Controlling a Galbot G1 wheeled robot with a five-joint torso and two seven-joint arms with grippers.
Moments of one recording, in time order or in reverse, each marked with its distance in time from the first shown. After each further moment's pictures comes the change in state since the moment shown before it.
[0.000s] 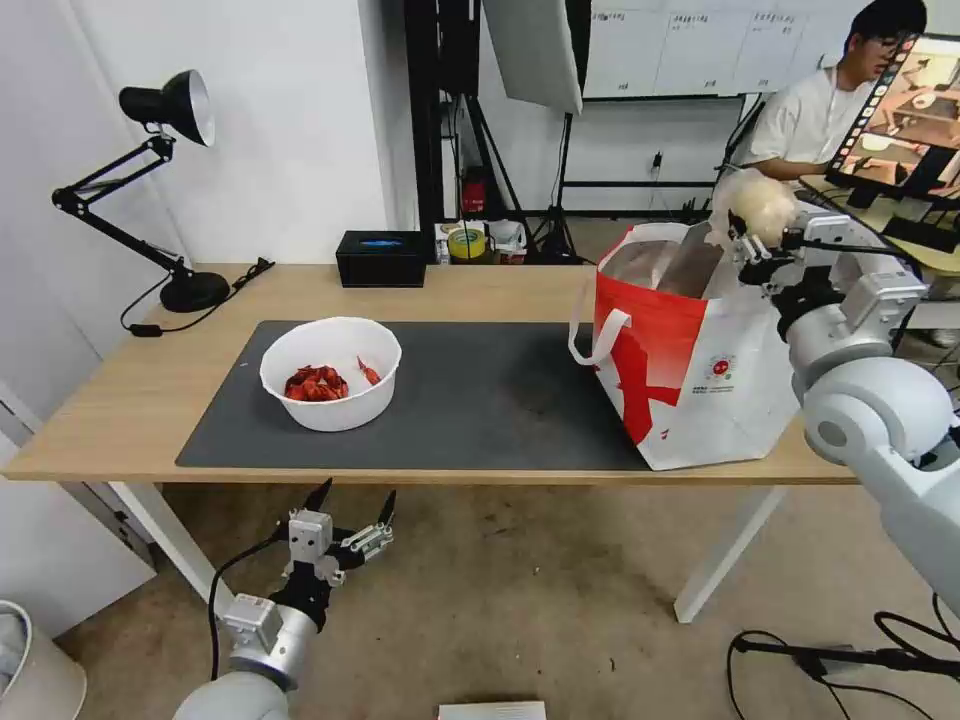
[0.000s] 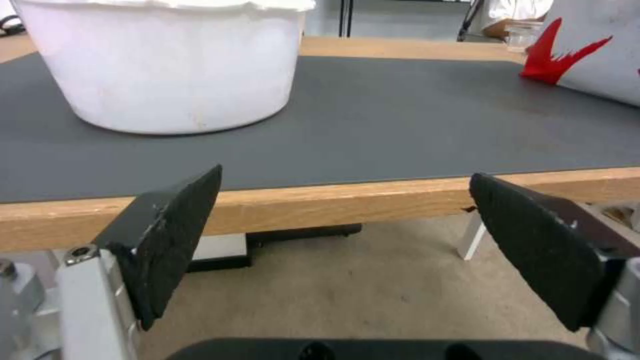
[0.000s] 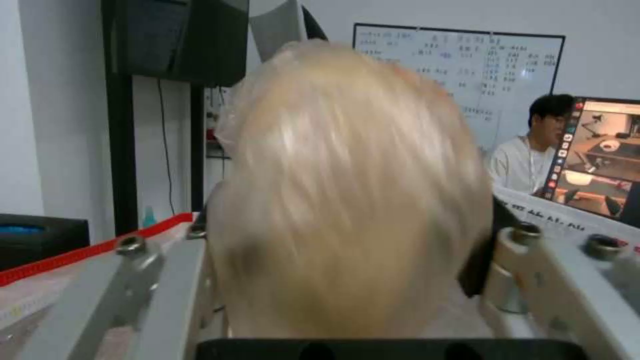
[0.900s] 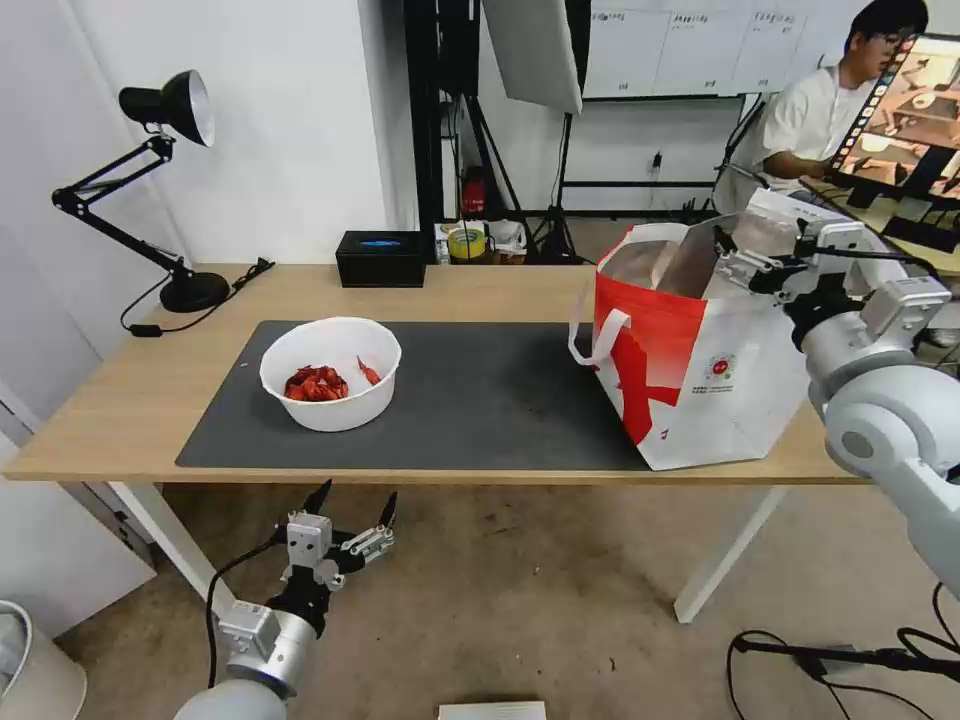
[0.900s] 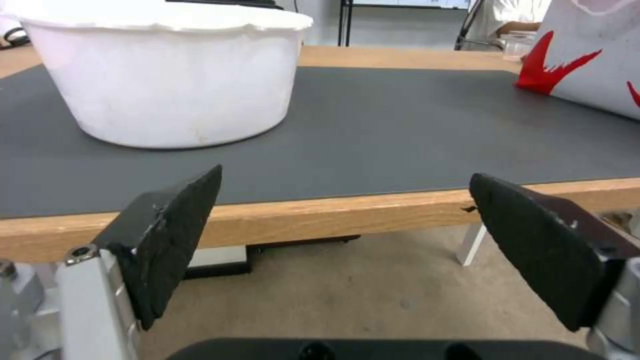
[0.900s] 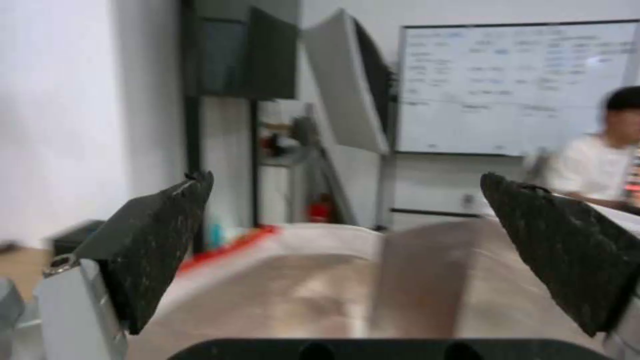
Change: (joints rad) left arm 0.013 -0.003 -0.013 -0.021 0.006 -0.003 0.003; right arm -0.042 -0.039 0.041 0.095 0.134 0.032 -0.089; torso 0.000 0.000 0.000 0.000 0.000
